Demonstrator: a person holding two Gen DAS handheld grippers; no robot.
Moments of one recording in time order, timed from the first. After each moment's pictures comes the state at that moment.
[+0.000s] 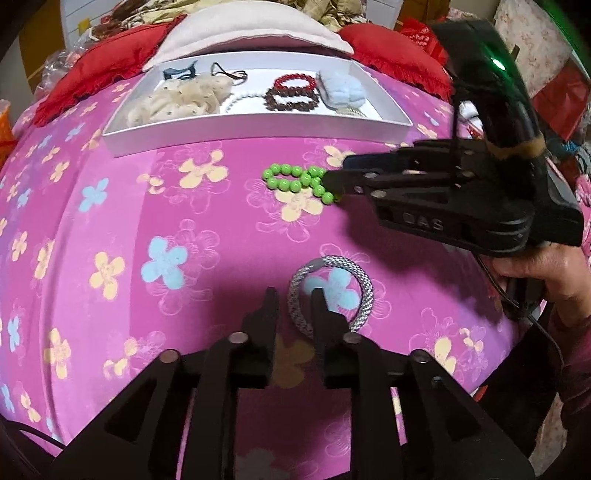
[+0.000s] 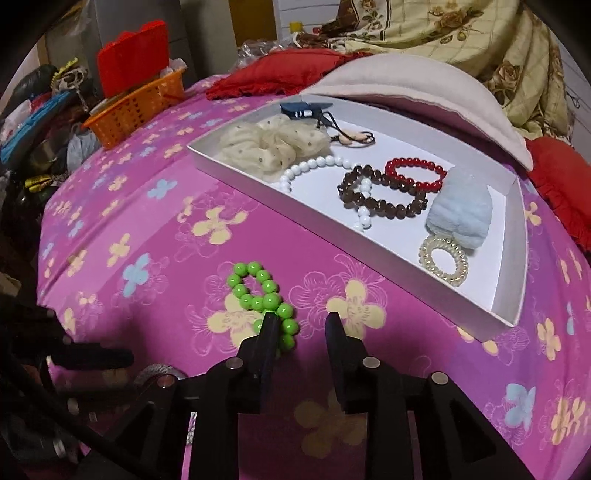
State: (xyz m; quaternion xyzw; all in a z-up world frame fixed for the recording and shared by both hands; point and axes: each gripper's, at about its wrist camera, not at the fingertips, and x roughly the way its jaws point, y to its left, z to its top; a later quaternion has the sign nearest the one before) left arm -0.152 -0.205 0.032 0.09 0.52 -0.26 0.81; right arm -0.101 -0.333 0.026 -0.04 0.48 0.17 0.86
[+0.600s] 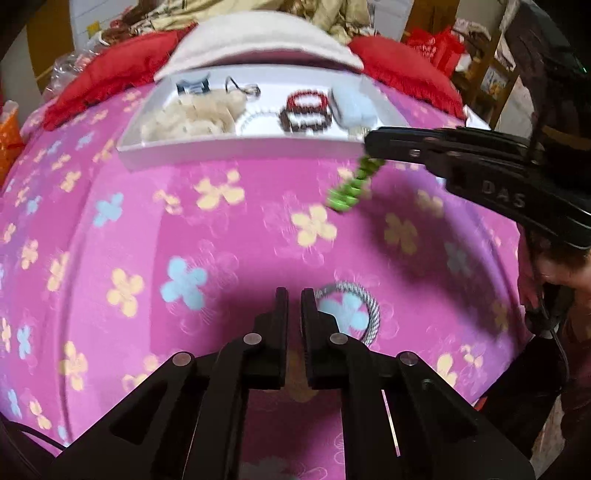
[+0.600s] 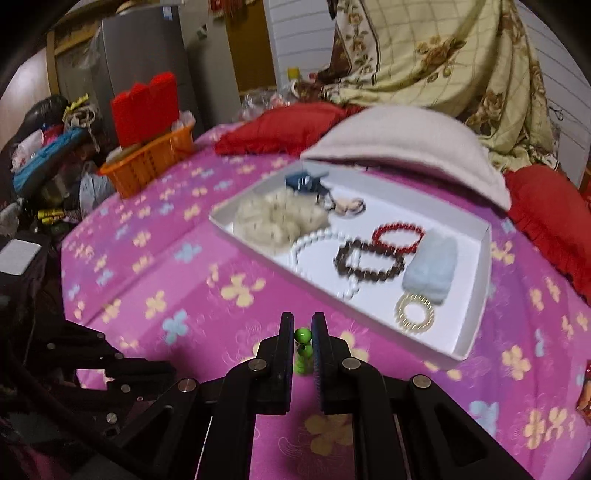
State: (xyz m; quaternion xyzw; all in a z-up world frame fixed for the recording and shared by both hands) left arm -0.140 -0.195 0.050 0.07 0.50 -0.25 0.82; right arm -0.116 -0.347 0.098 0.00 0.41 0.18 0.90
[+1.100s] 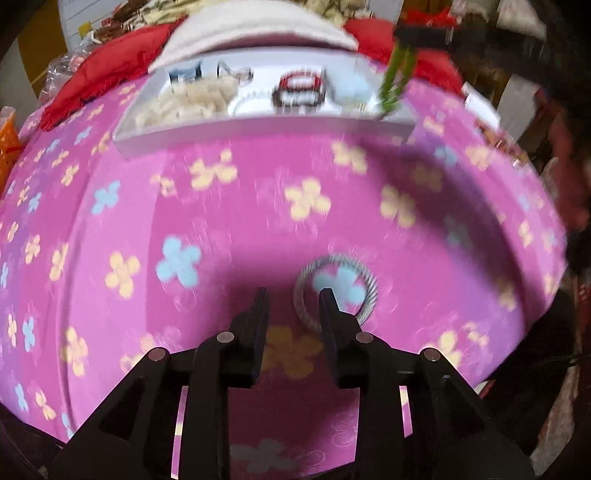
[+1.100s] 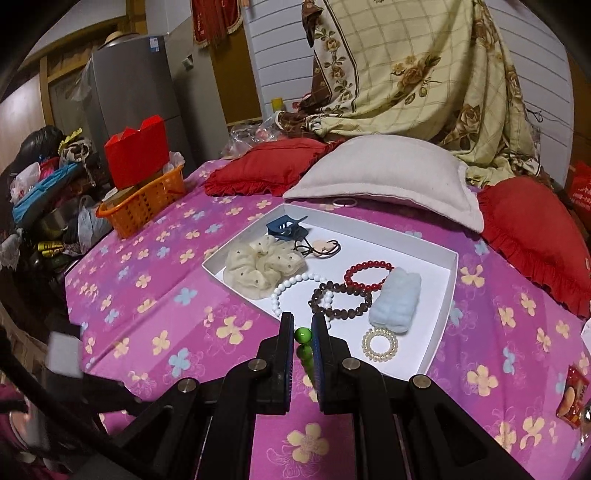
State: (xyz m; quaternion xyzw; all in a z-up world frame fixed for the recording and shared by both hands) left arm -0.153 -0.205 0.032 0.12 0.53 -0.24 0.80; right arm -0.116 -0.374 0.136 0.02 0.37 0.16 0.91
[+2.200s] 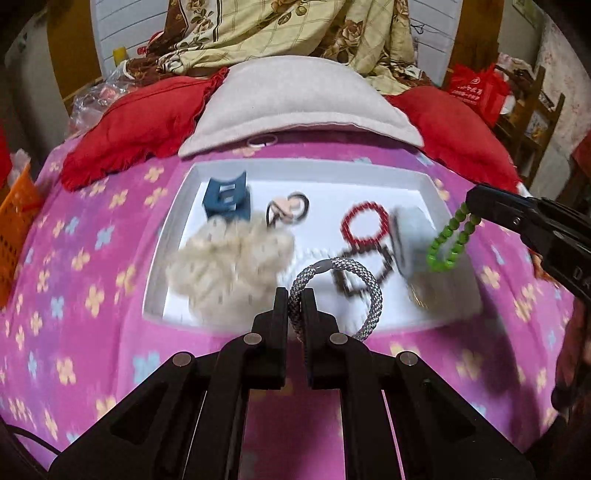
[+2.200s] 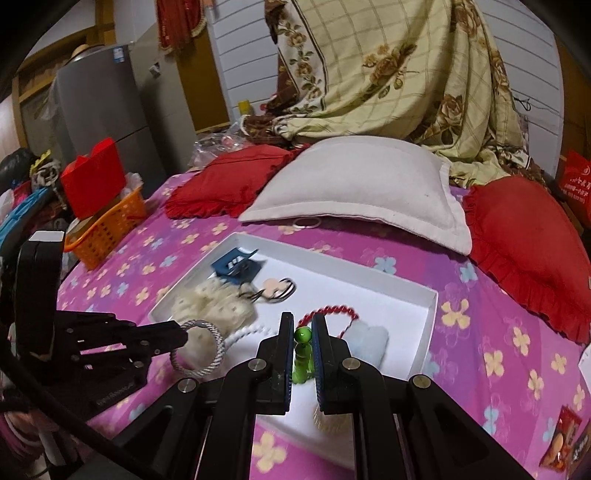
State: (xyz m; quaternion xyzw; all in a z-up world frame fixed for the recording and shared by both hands) left arm 0.005 -0.238 0.097 0.08 0.46 -0.18 0.87; right arm -0.016 -0.412 0.136 0.04 0.39 0.12 0.91
